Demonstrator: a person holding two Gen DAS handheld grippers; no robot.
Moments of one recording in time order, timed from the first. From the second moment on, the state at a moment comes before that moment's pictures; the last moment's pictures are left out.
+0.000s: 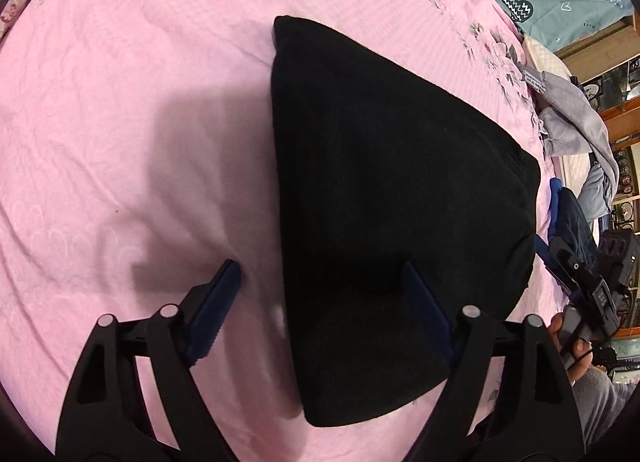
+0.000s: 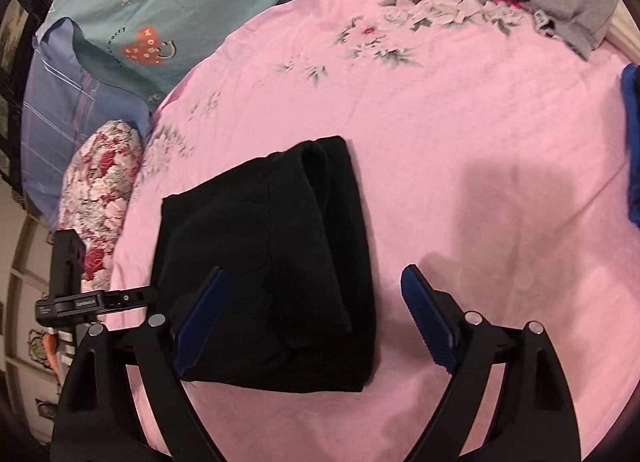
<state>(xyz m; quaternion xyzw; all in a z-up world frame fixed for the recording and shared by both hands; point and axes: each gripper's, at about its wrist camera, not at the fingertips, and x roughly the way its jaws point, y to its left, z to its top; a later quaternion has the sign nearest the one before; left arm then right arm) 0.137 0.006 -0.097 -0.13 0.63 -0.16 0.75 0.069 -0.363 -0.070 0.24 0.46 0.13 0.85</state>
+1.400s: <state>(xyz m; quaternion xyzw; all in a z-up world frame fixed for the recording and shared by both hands) 0.145 -0.003 -0.089 -0.16 0.58 -0.22 0.76 0.113 -0.322 -0.081 0.19 0.48 0.21 0.83</state>
